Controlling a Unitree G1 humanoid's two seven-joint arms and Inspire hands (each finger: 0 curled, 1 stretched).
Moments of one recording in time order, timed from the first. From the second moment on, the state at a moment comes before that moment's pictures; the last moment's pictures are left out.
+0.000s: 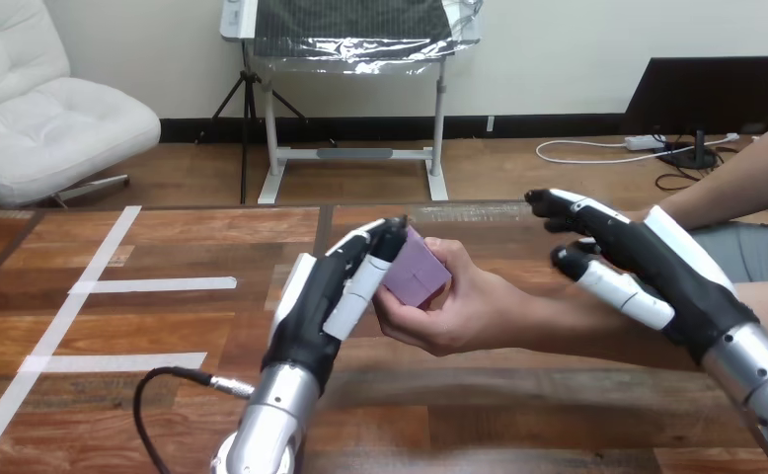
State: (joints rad) left arm -0.16 -0.02 -0.12 0.36 0.14 -0.19 -0.05; right arm -0.17 -0.56 0.03 0.36 -0.04 -0.46 0.31
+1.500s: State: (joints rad) left arm 0.23 -0.03 -0.08 -0.25 0.04 -0.30 0.04; right arm 0.09 -0.30 0.00 -0.02 0.27 -0.47 0.36
